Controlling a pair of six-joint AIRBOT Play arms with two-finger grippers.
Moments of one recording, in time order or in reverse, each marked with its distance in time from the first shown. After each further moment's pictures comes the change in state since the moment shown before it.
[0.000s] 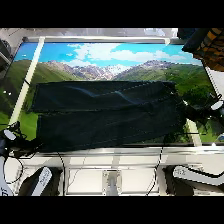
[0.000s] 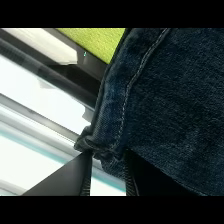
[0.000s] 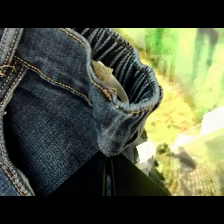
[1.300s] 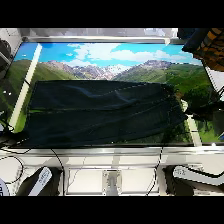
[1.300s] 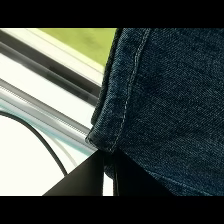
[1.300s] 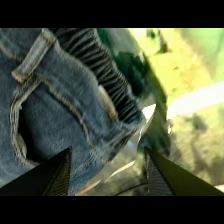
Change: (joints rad) left arm 0.000 -0.061 0.217 0.251 -0.032 0.027; right arm 0.000 0.000 0.172 -0.005 0.334 -0.062
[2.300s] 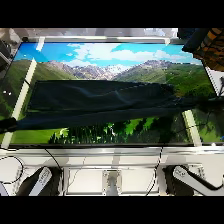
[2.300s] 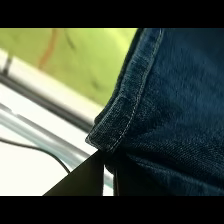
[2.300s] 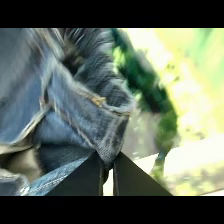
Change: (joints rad) left arm -0.001 0.011 0.310 -0.058 -0.107 0.047; right arm 0.000 0.243 0.067 -0.025 -0.005 0.025
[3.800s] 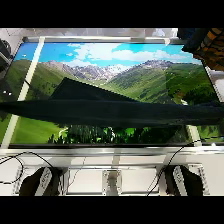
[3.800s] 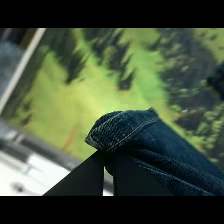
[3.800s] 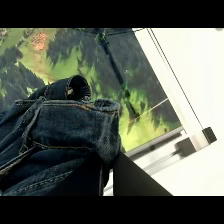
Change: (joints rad) left arm -0.092 0.133 0.361 -0.077 -0.108 0.082; right arm -0.001 0.447 0.279 -0.319 0.317 -0.071
